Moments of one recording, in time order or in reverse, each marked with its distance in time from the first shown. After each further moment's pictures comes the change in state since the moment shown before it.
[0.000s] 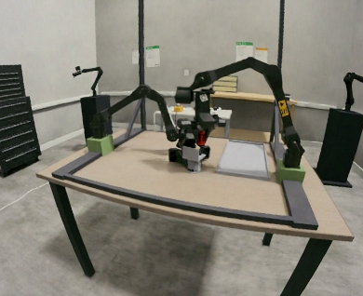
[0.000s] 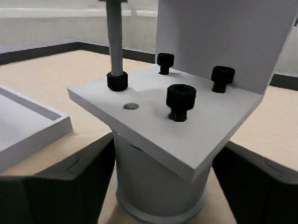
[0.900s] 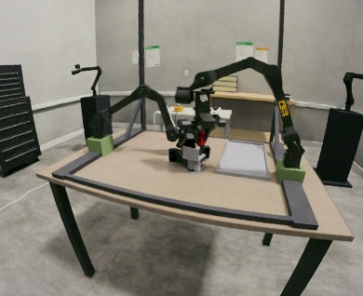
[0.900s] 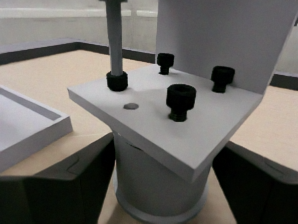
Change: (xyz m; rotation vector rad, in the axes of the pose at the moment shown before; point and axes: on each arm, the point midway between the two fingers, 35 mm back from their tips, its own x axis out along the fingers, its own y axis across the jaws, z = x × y) left arm 0.000 0.000 0.000 -0.039 0.000 0.001; right arm 0.000 0.000 0.000 0.000 0.000 0.000
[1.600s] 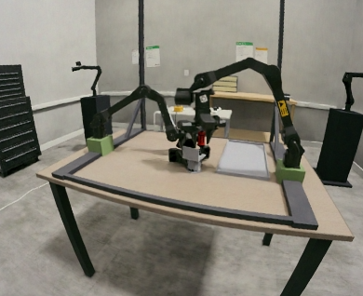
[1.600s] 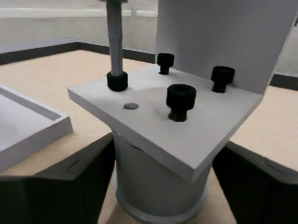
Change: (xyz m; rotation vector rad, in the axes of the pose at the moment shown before) left arm 0.004 0.002 0.001 0.000 -0.010 0.014; right arm 0.000 0.000 0.000 0.000 0.000 0.000
